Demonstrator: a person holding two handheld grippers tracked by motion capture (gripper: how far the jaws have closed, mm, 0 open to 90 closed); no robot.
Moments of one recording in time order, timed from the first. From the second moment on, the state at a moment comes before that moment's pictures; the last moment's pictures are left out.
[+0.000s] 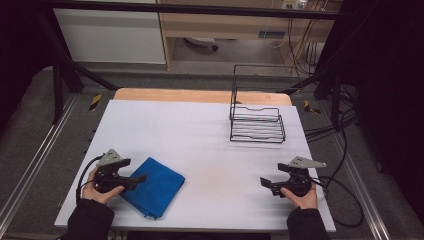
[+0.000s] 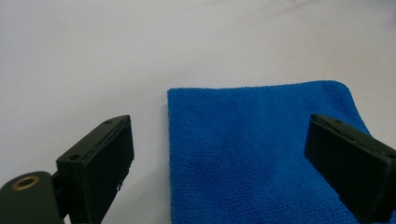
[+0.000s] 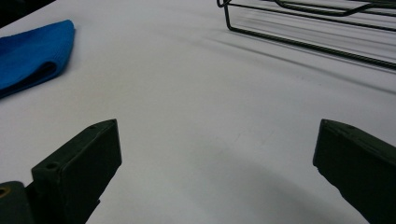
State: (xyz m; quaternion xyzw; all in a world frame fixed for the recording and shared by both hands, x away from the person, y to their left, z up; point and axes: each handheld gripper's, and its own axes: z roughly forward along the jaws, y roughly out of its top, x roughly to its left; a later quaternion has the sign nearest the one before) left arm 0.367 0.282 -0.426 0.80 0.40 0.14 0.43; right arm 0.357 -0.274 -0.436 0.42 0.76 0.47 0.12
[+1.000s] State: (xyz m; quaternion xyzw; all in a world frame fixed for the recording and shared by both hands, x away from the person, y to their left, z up) left arm 0.367 0.286 -0.428 0.80 0.40 0.14 0.43; right arm 0.366 -0.201 -0.431 0.38 0.79 0.46 0.10
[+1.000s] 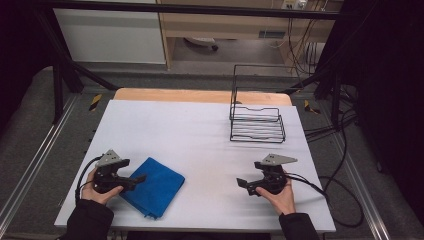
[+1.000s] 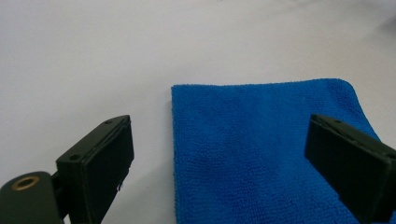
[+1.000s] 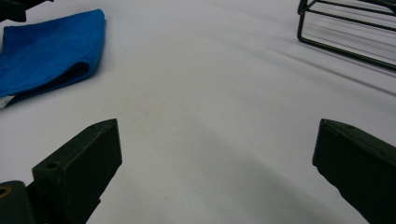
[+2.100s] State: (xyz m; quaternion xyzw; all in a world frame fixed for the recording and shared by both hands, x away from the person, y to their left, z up) left arm 0.367 0.290 -0.429 0.79 0.41 0.15 0.43; right arm 0.401 -0.050 -0.417 0.30 0.85 0.43 0.06
